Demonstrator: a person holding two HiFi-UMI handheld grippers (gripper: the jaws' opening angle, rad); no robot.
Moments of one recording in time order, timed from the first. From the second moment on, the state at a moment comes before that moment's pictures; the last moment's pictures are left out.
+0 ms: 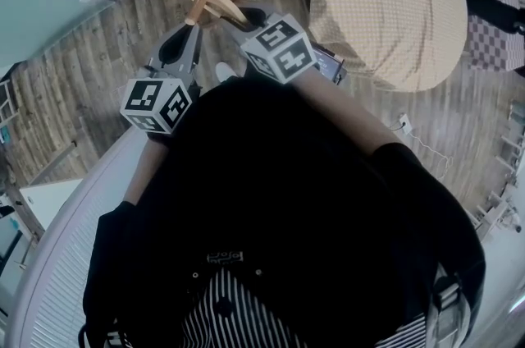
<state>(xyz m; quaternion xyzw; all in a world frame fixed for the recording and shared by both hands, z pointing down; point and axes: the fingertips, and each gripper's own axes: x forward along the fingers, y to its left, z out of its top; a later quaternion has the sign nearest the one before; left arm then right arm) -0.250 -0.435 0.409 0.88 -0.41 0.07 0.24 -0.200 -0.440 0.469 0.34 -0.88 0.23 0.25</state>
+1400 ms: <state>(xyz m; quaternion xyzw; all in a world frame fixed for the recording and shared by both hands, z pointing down) -0.253 -0.416 0.375 0.88 -0.43 0.03 0.17 -0.148 -0.410 0.375 0.45 -0.87 0.07 0.17</state>
